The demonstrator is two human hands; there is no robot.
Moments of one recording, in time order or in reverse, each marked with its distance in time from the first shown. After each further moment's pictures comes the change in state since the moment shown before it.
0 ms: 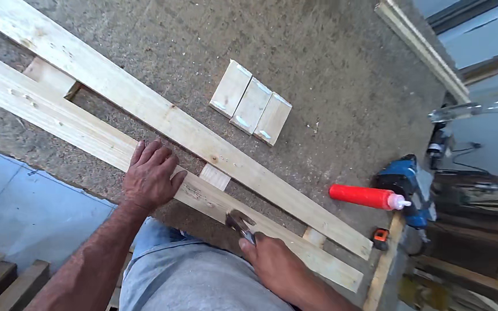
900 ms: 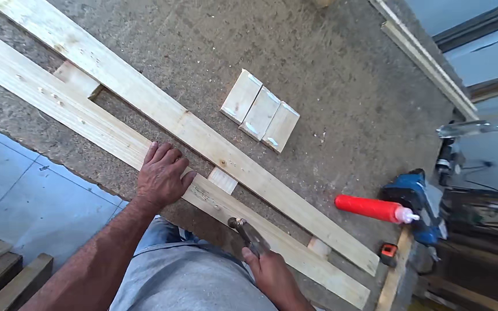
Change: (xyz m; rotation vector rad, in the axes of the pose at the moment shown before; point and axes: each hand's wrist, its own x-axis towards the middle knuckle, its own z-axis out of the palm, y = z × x) left_hand 0.001 -0.001 0.000 -0.008 0.006 -0.015; right_hand 0.040 0.051 0.080 0.118 0.447 -0.284
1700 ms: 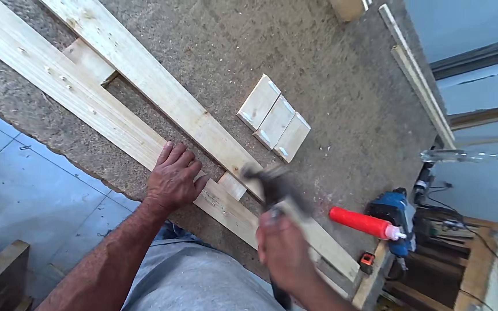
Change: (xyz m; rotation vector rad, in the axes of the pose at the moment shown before) left_hand -0.003 -0.001 0.005 -0.078 0.075 -0.008; right_hand 0.034 -0.104 -0.075 0.257 -0.024 -0.039
